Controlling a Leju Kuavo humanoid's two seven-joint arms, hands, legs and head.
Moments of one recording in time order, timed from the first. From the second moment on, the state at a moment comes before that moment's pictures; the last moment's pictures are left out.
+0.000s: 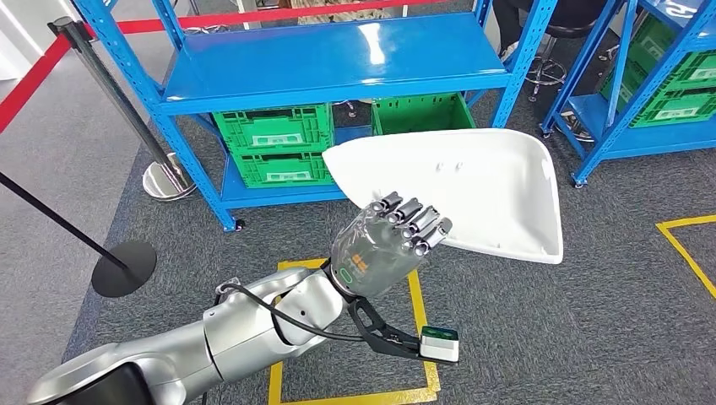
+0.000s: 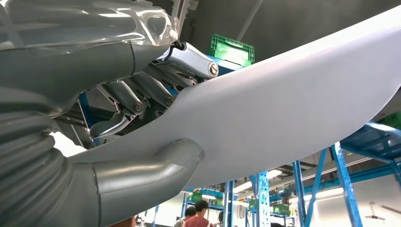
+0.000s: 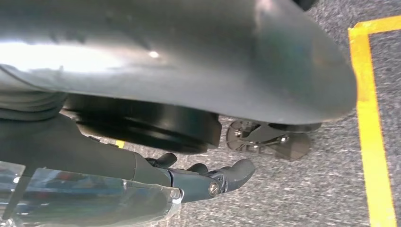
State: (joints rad) left arm -0.87 -0.08 -1.22 -1.19 -1.57 0.69 0.31; right arm -0.10 0.24 -1.03 -0.19 1.16 -0.08 -0.21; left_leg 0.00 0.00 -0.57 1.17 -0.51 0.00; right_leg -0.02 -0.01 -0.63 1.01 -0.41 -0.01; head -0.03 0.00
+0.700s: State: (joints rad) left arm -0.84 -0.11 -1.19 -1.19 -1.57 0.69 0.23; right arm -0.10 0.24 -1.03 -0.19 1.15 -0.08 -0.21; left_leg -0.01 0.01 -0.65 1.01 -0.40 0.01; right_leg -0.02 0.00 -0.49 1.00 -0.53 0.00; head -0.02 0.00
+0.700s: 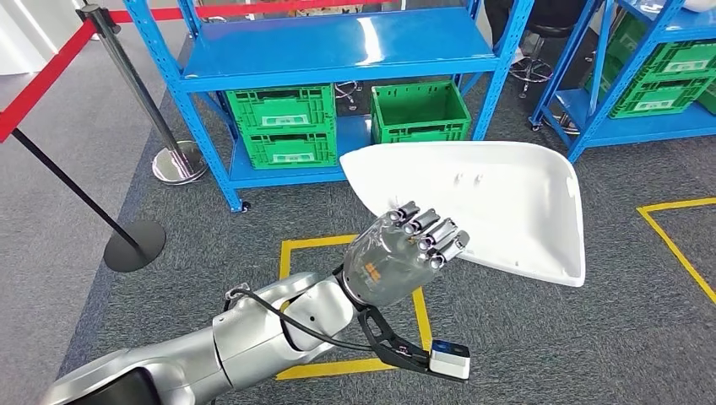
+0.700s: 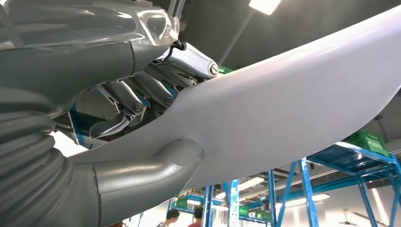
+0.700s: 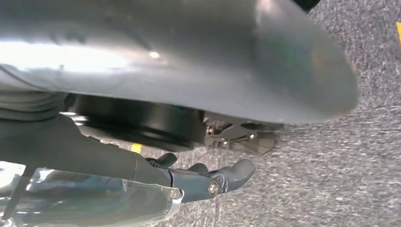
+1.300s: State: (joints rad) left arm -0.82 -0.15 -1.17 -1.18 -1.57 0.69 0.15; right arm -0.10 0.24 -1.04 -0.19 1.13 -0.08 -0.22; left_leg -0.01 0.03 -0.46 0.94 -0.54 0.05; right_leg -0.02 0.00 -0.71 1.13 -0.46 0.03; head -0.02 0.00
